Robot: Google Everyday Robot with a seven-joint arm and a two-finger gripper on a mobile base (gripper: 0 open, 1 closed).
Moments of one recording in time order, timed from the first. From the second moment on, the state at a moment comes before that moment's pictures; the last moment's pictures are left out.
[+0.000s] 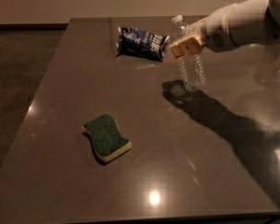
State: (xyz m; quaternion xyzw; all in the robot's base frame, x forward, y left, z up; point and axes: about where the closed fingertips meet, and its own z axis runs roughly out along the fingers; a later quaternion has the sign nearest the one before) arm 0.627 -0.120 0.969 -0.42 0.76 0.11 0.47
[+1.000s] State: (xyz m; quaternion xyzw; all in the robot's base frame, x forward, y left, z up) arm 0.620 -0.136 0.966 -0.42 0.66 0.17 0.60
